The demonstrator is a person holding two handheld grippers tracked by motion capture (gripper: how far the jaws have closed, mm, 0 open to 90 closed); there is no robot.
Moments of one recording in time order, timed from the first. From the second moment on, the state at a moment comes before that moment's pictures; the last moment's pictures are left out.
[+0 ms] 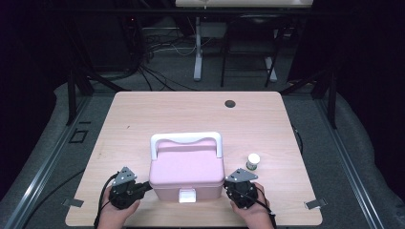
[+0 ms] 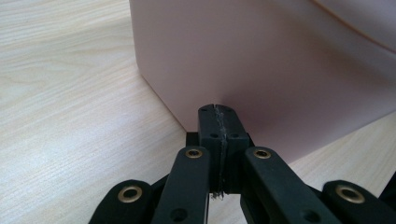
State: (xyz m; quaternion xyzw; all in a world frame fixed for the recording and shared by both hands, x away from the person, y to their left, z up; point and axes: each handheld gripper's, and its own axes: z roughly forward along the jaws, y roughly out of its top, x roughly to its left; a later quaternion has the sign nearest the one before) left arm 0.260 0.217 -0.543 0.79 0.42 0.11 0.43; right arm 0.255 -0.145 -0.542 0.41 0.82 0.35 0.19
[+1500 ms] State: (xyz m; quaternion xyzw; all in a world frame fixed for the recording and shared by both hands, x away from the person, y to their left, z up) left arm 0.260 0.222 -0.540 0.79 0.43 0.10 0.42; right arm 0.249 -0.161 -0.540 0.42 0.81 0.38 0.18
